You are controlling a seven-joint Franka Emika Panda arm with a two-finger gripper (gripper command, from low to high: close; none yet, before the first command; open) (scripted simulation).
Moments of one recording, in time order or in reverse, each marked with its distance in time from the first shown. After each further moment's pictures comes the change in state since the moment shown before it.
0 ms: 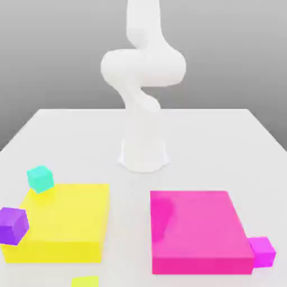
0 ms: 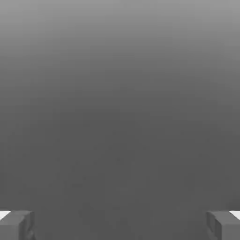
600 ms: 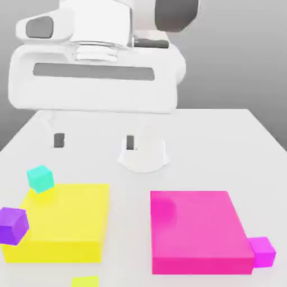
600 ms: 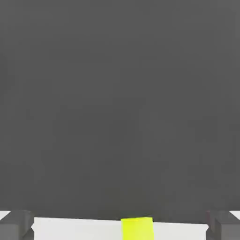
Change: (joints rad) arm -0.028 0.659 -0.092 0.029 0.008 0.183 -0.186
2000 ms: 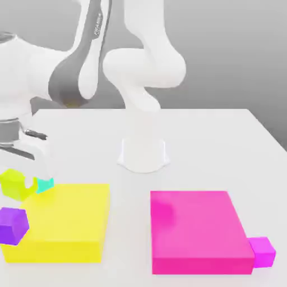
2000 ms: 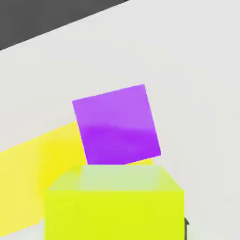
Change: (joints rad) arm -0.317 -0.085 -0.213 -0.327 -0.173 -0.033 0.164
